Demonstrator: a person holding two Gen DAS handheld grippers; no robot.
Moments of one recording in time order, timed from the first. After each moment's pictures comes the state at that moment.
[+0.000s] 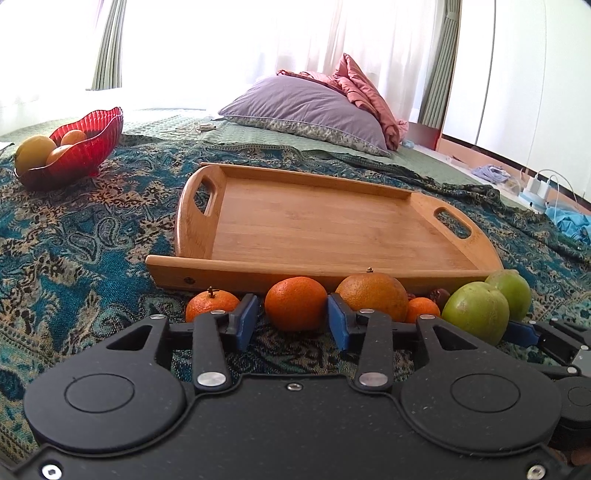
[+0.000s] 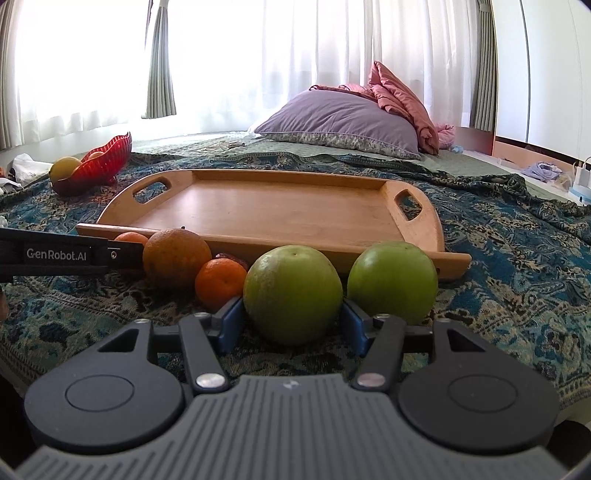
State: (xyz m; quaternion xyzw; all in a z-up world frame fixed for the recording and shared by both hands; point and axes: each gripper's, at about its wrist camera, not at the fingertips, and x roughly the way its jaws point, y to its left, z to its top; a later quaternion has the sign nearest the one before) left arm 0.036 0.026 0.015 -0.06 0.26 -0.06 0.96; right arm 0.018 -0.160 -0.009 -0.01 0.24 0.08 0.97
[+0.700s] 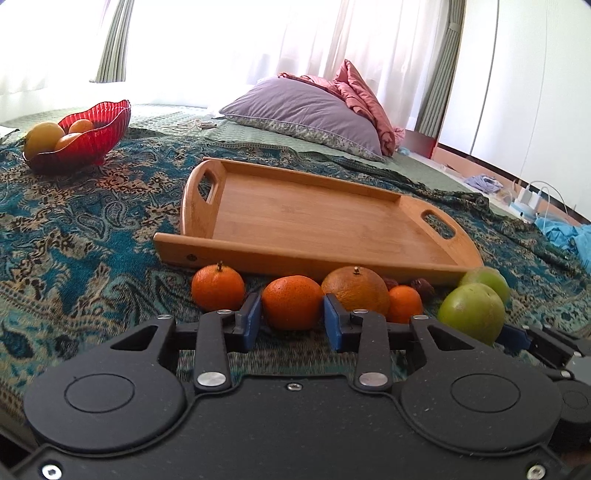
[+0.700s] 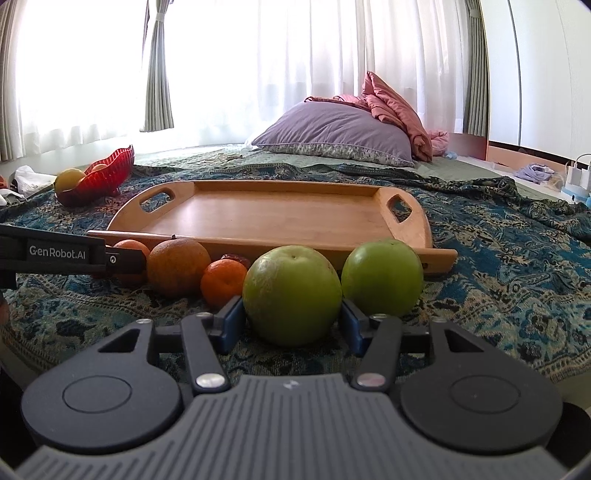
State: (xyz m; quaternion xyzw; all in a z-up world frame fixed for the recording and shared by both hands) left arm 0.001 0.026 0.016 -0.08 0.26 -0.07 0.96; right arm -0.006 -0.163 -0.006 0.00 0.22 0.07 0.97
